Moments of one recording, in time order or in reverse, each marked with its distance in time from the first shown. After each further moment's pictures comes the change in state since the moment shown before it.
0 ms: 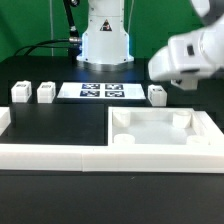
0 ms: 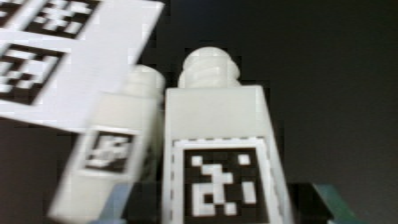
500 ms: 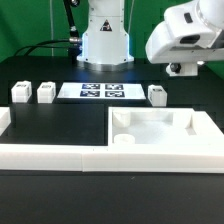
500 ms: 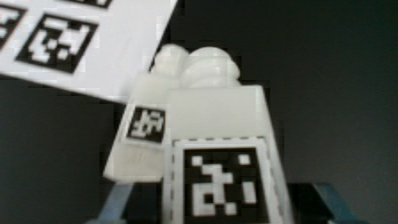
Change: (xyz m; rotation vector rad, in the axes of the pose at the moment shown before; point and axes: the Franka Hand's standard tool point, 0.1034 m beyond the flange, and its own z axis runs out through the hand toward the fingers) arm 0.003 0.017 -0.035 0.002 0.245 -0.028
